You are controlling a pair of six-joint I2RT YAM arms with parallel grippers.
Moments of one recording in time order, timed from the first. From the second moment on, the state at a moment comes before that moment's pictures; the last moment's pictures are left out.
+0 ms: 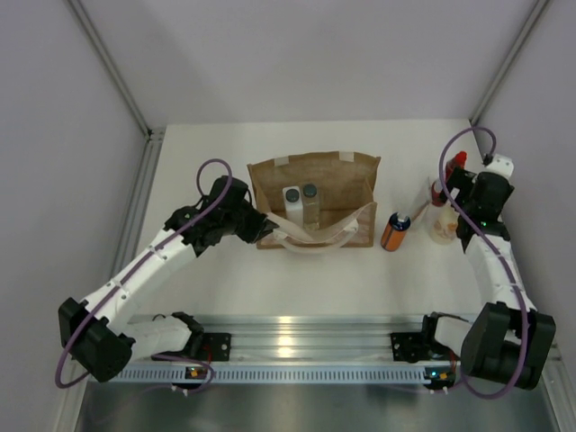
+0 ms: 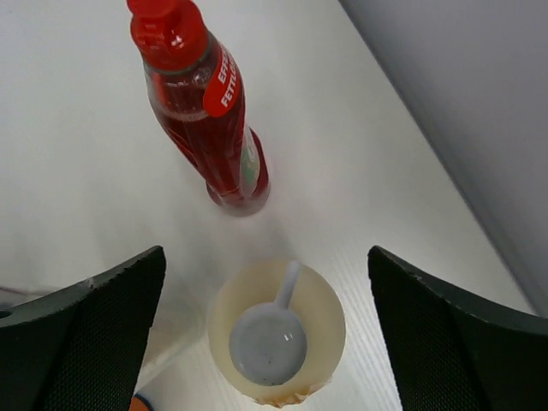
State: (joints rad) left arm -0.60 1.16 1.07 -0.71 0.04 -1.41; right arm -0.24 1.13 0.72 -0.03 0.14 0.14
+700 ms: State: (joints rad) left arm -0.60 1.21 1.09 -0.71 0.05 -1.40; right arm 0.79 1.25 1.33 -0.38 0.19 0.35
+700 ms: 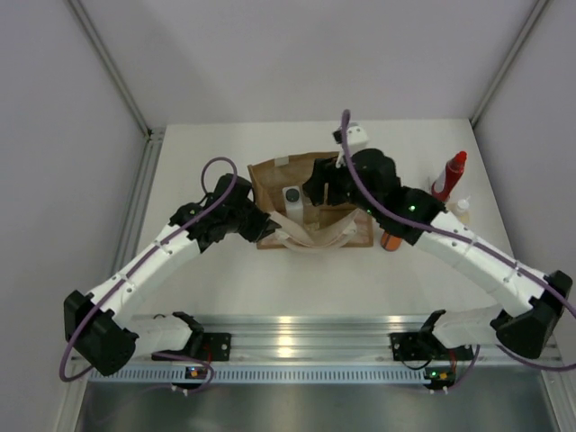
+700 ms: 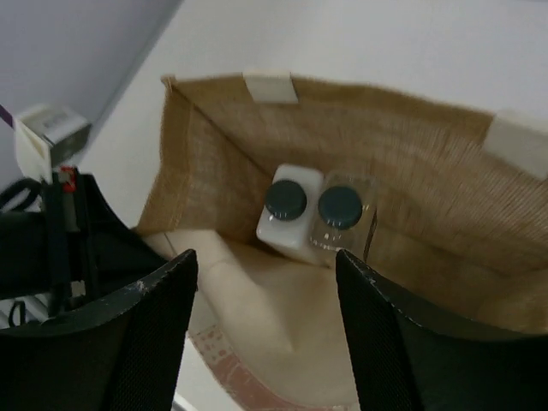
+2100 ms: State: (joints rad) left arm -0.60 1.17 1.05 -0.70 0.05 -1.41; right arm 0.75 1.74 1.59 -0.69 0.21 0.33
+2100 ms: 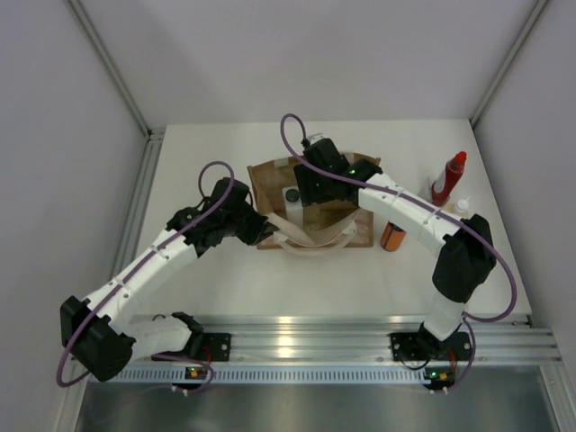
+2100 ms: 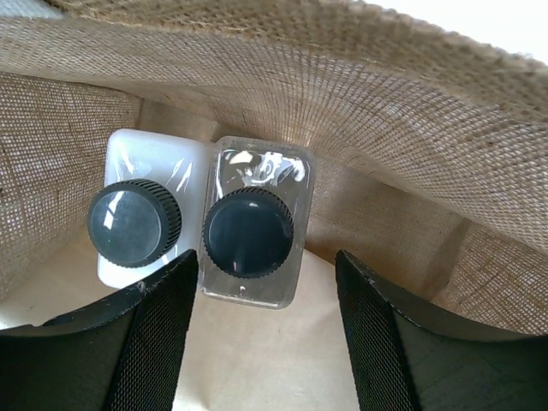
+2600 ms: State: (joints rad) left arm -0.60 1.16 1.04 -0.70 0.04 -1.41; right arm 0.75 1.86 1.59 -0.67 0.22 0.30
